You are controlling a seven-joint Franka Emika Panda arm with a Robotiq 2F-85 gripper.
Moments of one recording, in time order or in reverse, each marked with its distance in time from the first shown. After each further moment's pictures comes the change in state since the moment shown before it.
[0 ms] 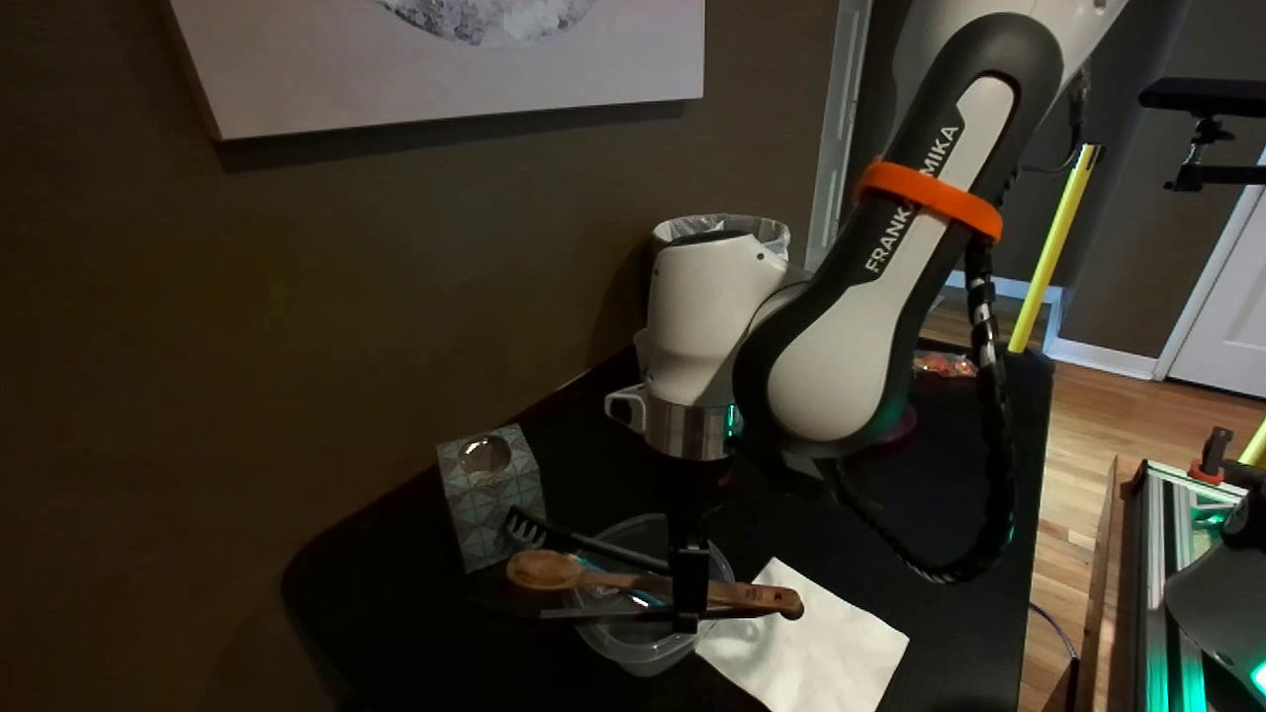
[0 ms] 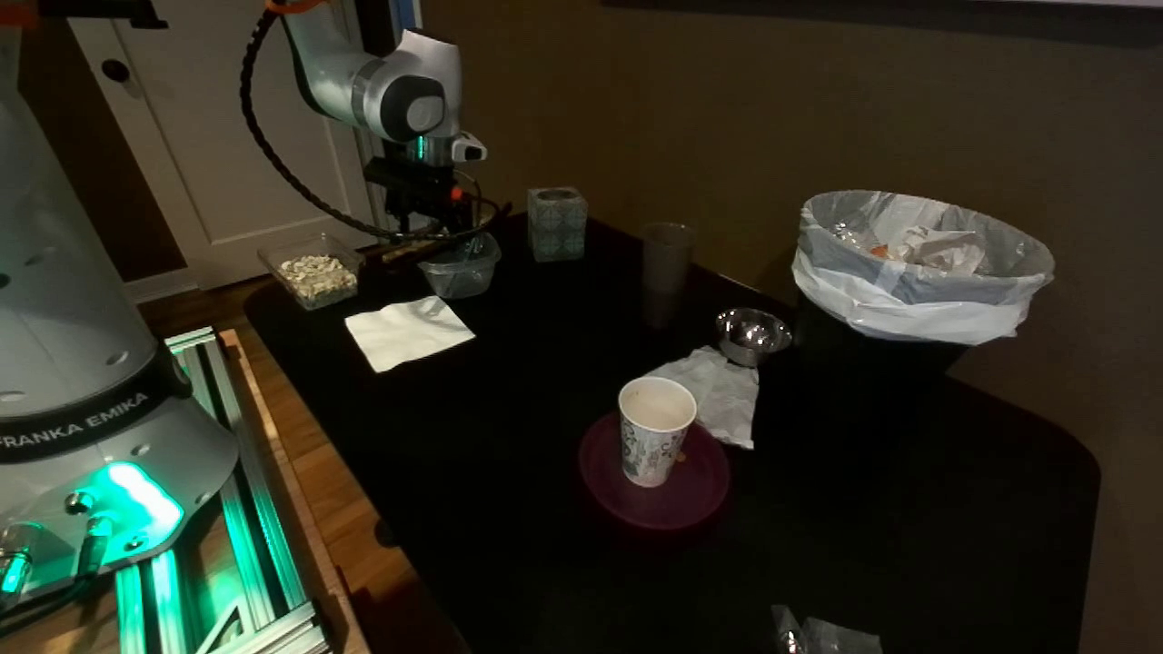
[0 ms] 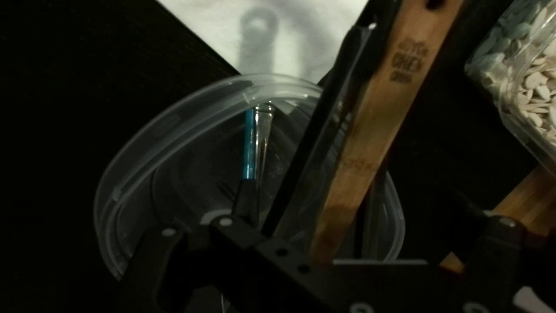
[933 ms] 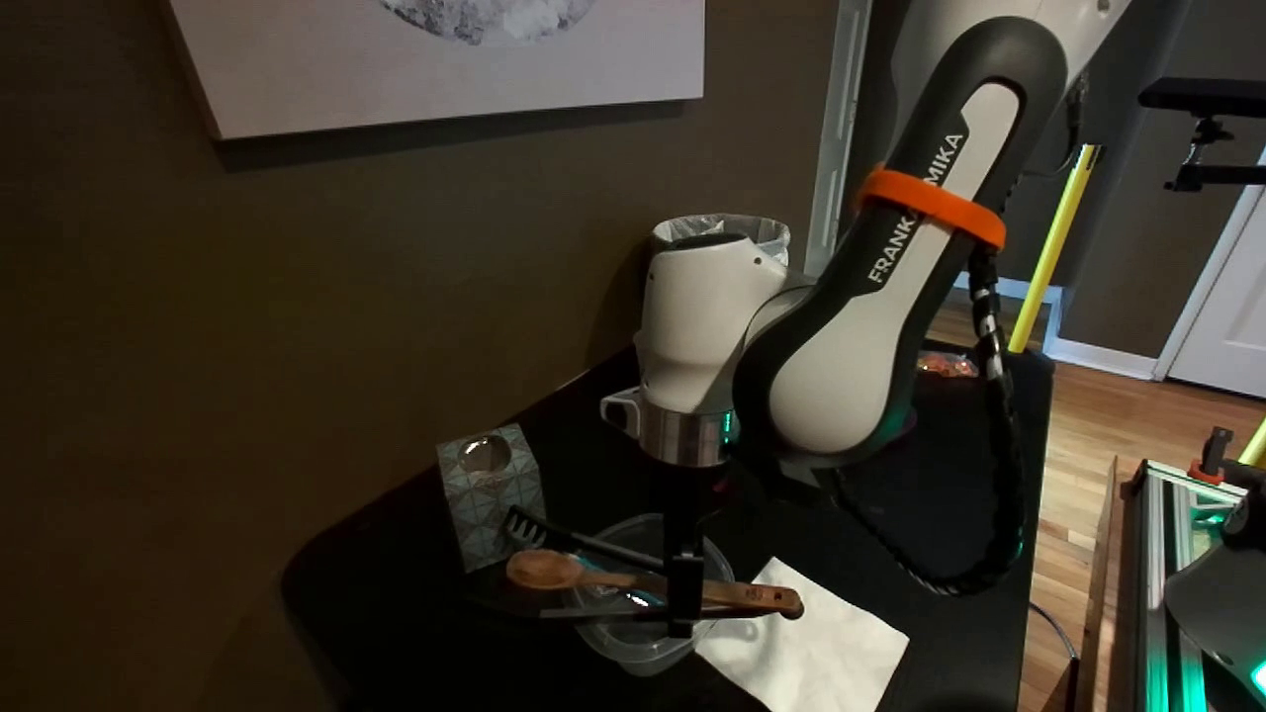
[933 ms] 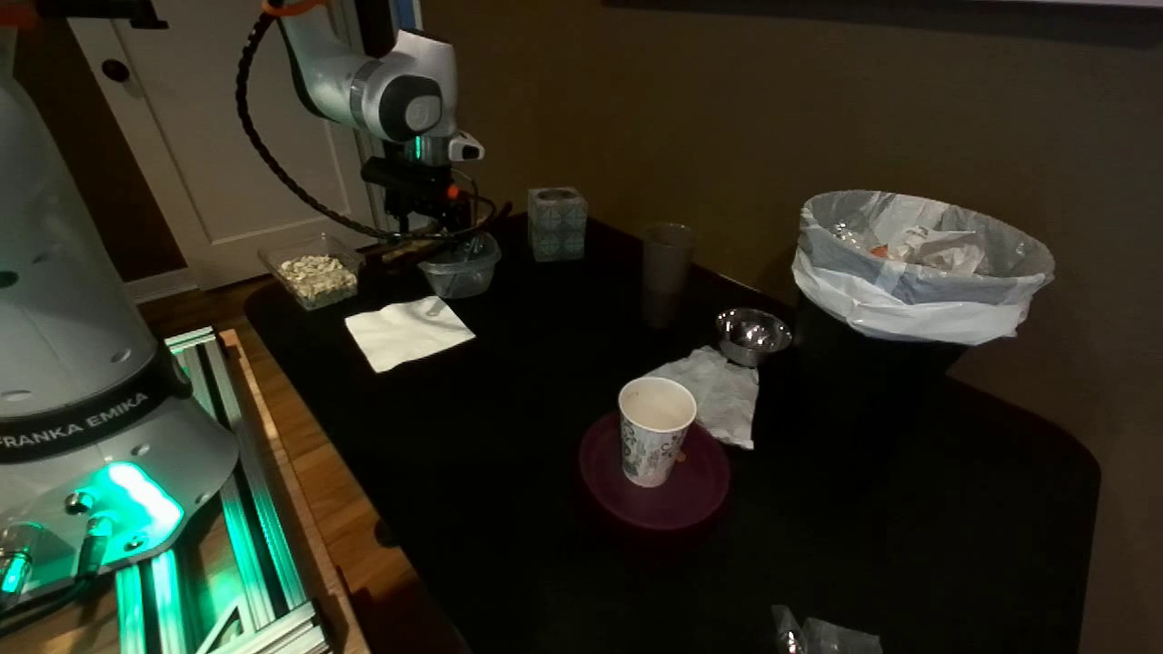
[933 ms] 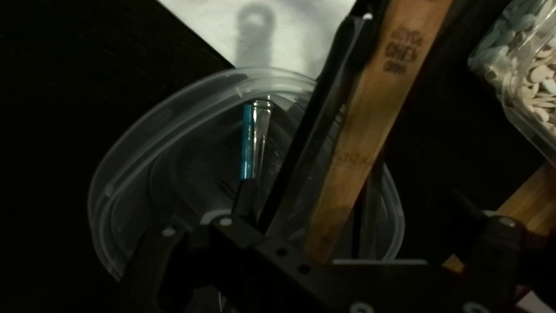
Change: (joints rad) arm 0.052 0.003 -0.037 0.010 -0.015 0.005 0.041
